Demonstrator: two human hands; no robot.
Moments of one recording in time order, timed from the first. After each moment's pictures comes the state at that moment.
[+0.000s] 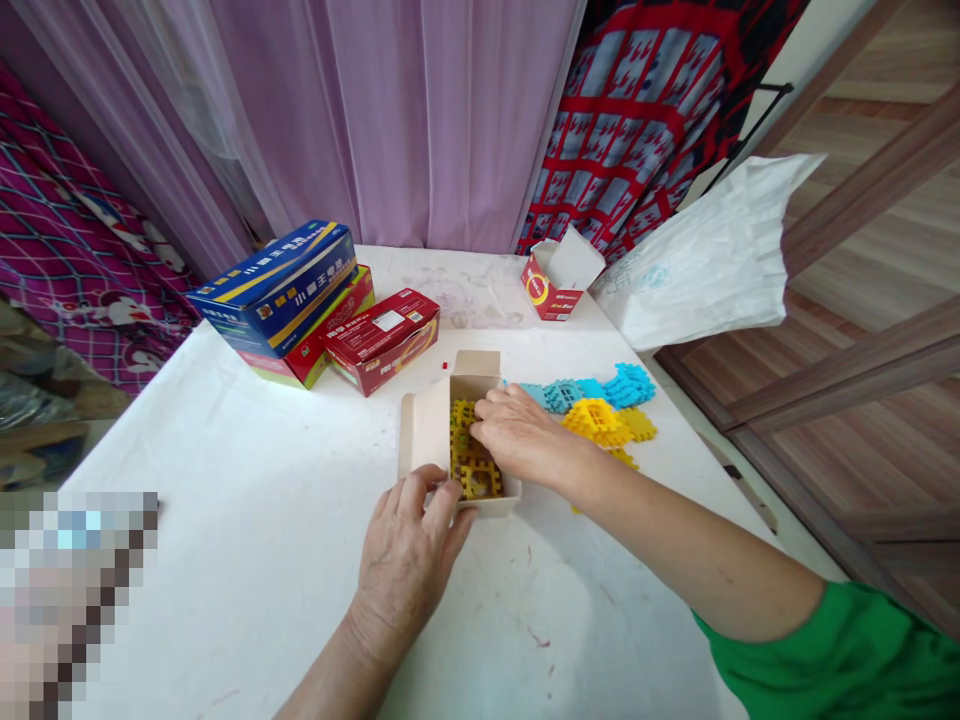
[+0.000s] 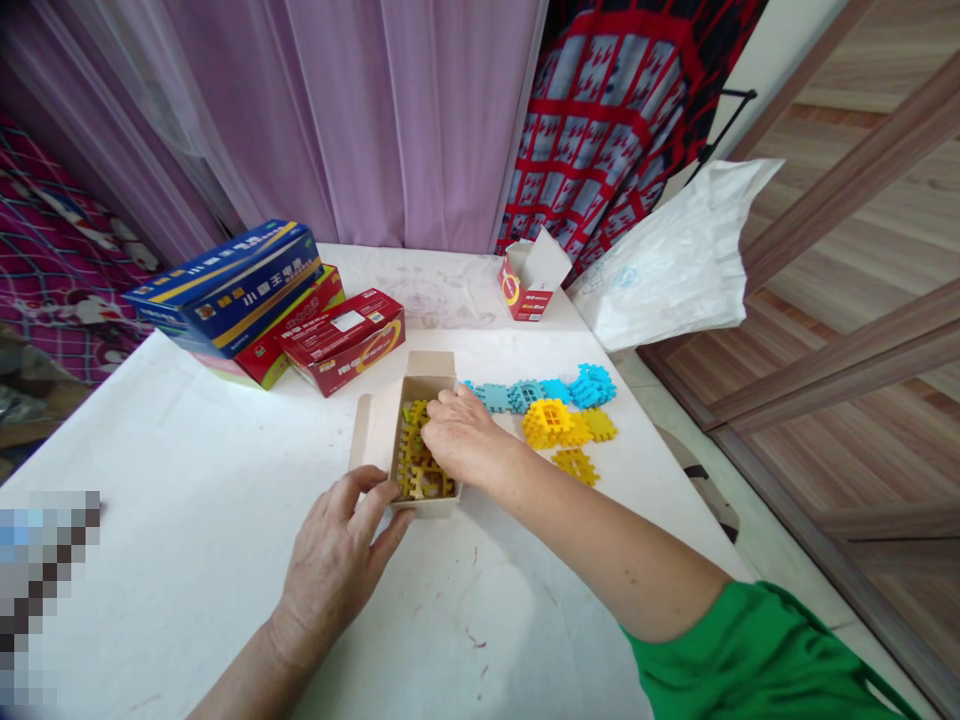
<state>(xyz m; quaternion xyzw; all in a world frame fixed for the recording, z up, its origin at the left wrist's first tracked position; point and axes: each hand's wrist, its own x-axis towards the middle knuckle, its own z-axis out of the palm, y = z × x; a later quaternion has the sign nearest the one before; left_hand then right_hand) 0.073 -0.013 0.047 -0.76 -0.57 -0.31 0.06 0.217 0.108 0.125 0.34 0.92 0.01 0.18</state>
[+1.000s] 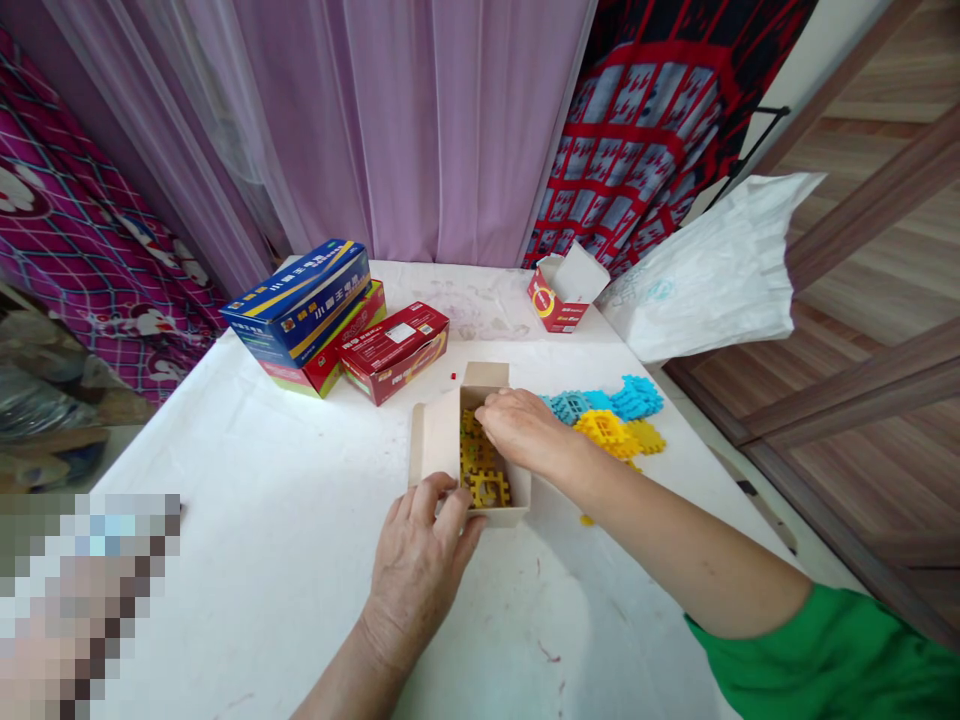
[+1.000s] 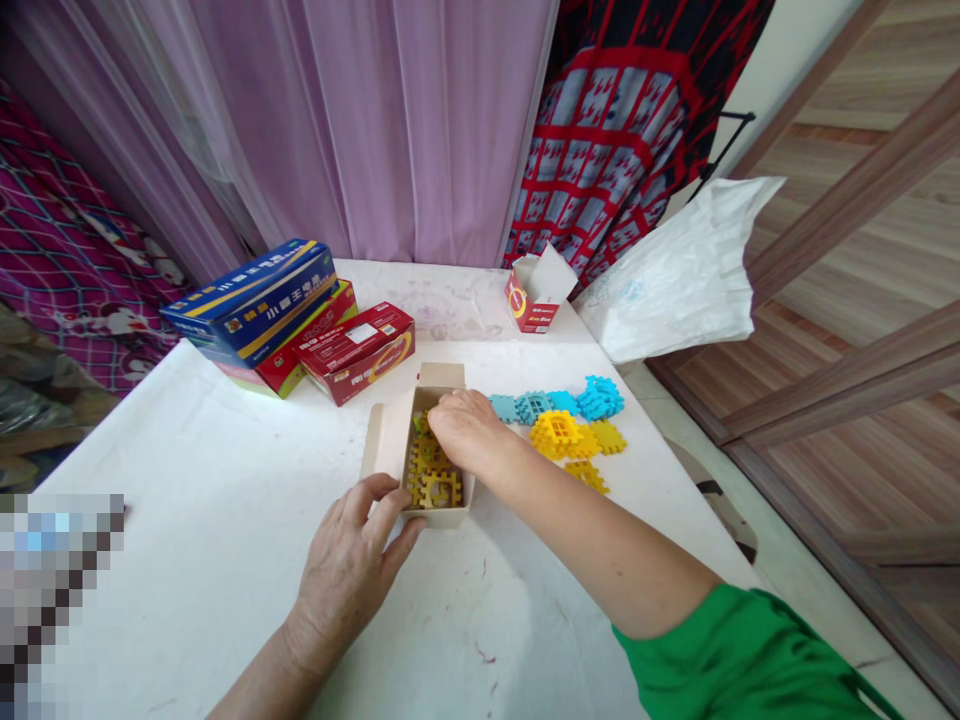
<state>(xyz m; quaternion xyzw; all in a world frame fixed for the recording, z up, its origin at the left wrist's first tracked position) 0.073 -0.015 0.046 -0.75 -0.58 -0.30 0.06 0.207 0.130 0.112 0.39 0.91 0.04 0.15</state>
